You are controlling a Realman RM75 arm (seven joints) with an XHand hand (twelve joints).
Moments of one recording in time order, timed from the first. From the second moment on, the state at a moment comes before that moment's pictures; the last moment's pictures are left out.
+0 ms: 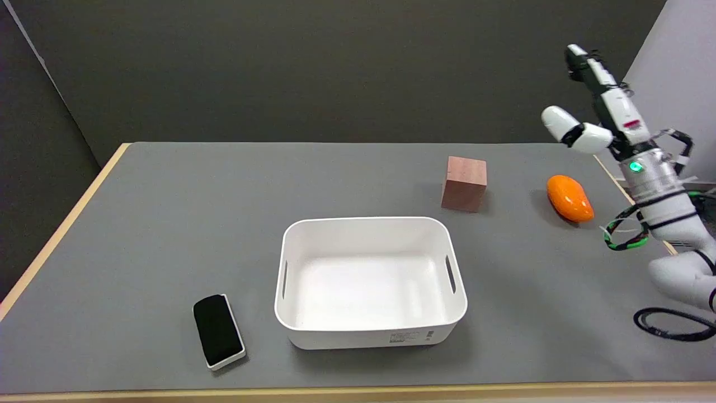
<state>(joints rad) 0.20 -0.72 -1.72 0.68 0.46 1.13 1.15</state>
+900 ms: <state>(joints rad) 0.48 -0.75 -1.92 0.70 -0.07 0.54 1.29</state>
